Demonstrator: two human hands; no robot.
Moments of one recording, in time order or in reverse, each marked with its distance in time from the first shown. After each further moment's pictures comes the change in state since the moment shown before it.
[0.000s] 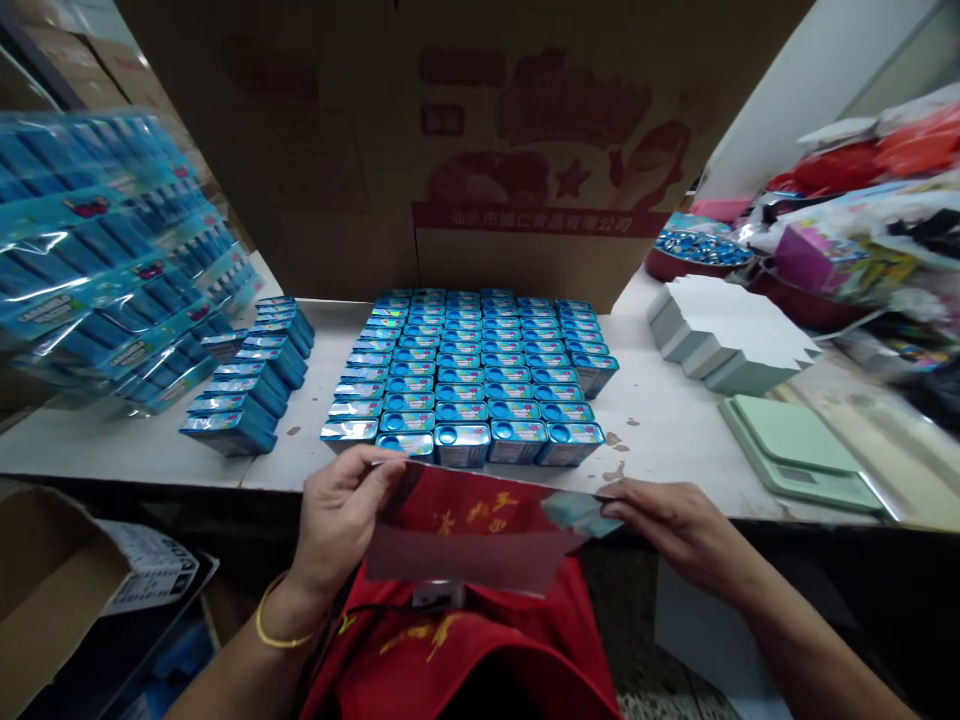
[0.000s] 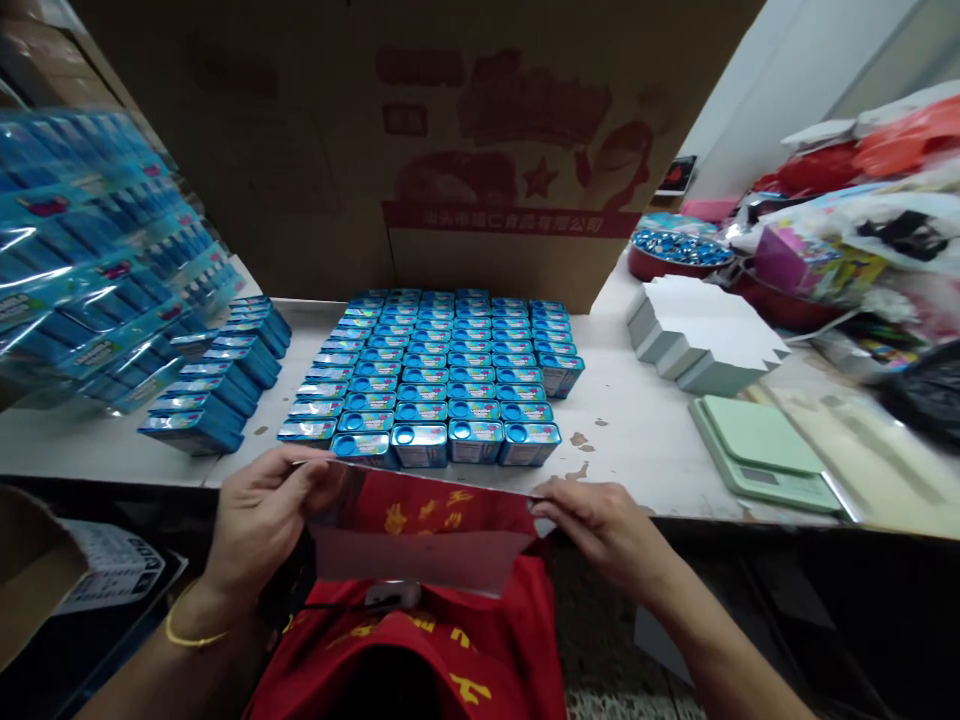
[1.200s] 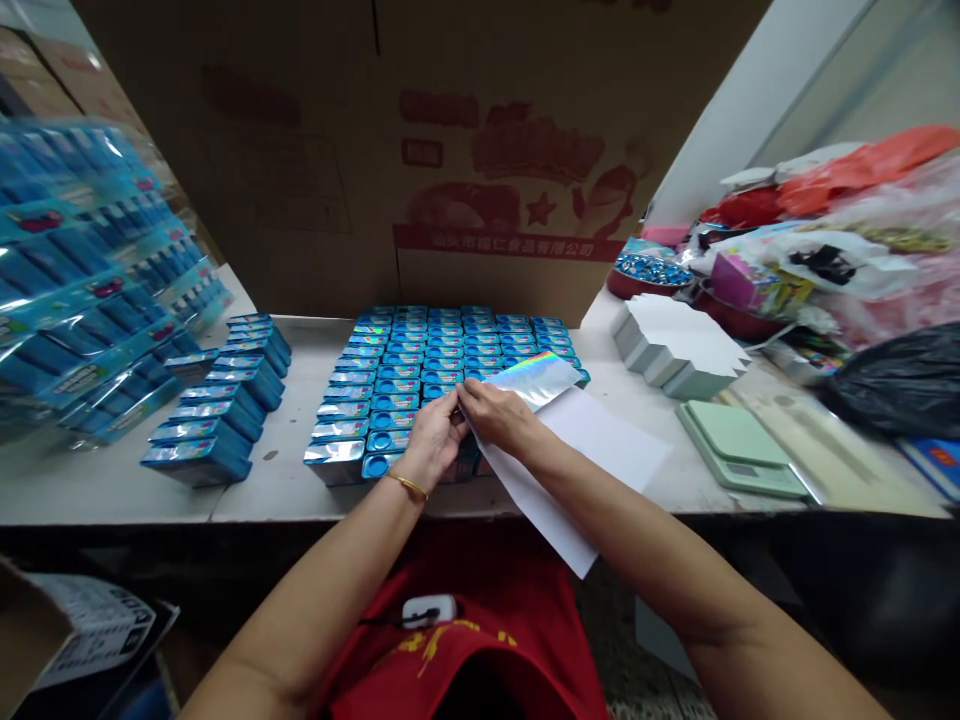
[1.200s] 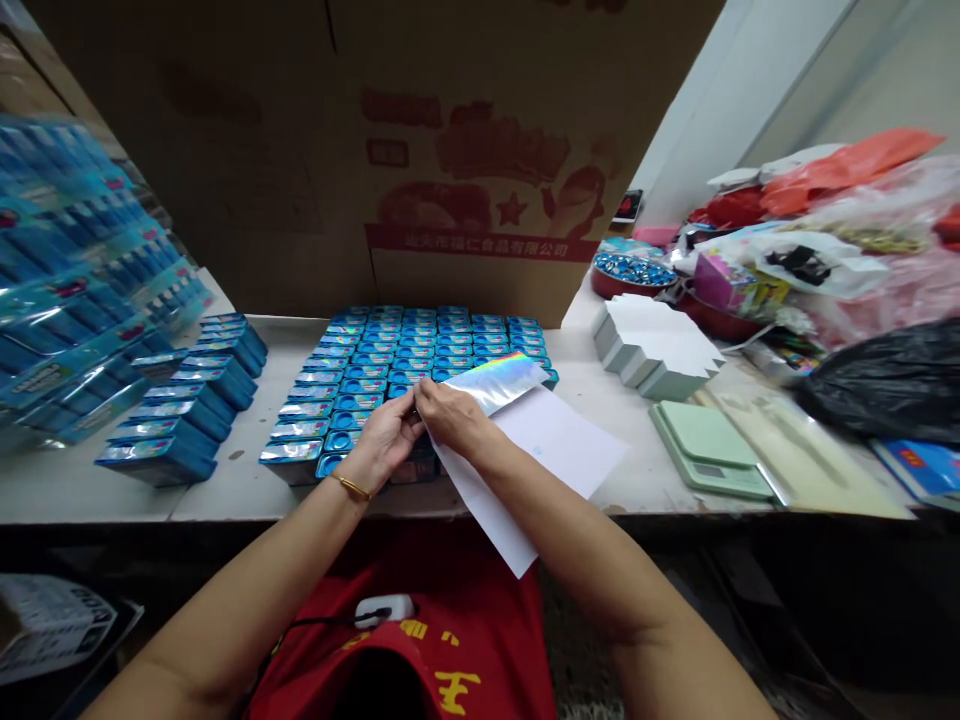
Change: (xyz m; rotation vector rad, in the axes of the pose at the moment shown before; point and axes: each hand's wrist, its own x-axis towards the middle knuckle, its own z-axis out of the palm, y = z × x) left_hand 0.100 -0.029 0.117 -0.939 -0.074 -0.603; right_hand 0.166 -0.015 0.054 -0.927 0.067 -0.191
